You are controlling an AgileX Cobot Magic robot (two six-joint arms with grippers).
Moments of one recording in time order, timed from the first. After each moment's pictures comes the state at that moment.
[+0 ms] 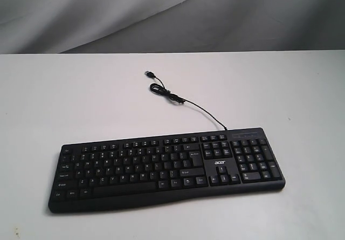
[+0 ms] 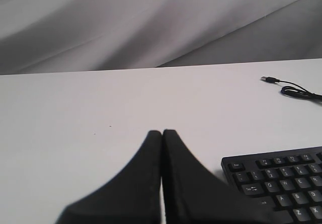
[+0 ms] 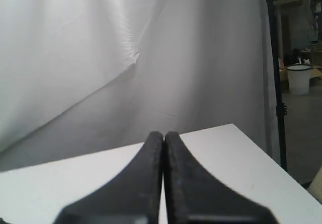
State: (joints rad) left arm 0.10 0.00 0.00 0.12 0.28 -0.07; right arm -0.25 0.05 -0.11 0.67 0.15 -0.52
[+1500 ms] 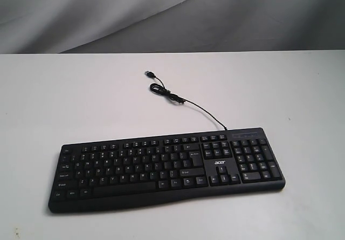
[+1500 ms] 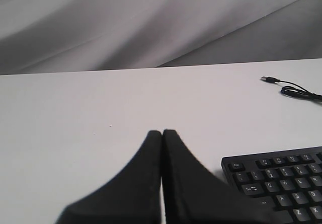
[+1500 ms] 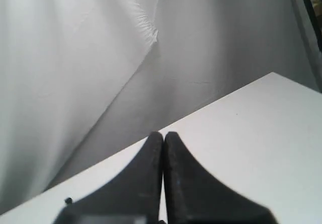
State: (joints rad) left arm 0.10 0.00 0.00 0.12 0.28 -0.07; right arm -0.22 0.00 -0.11 0.52 0.26 0.00
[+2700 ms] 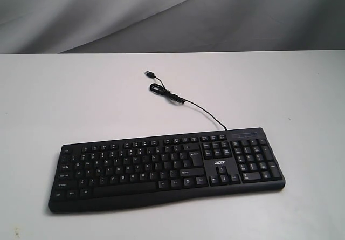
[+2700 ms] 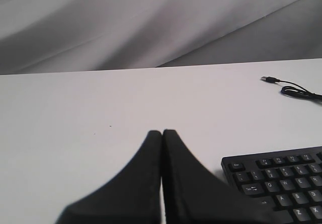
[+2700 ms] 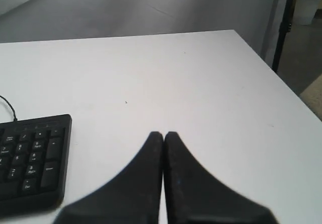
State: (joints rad) left arm 0.10 0.00 0.00 0.12 0.28 -0.07; right arm -0.14 0.00 -0.01 0.03 0.38 -0.02
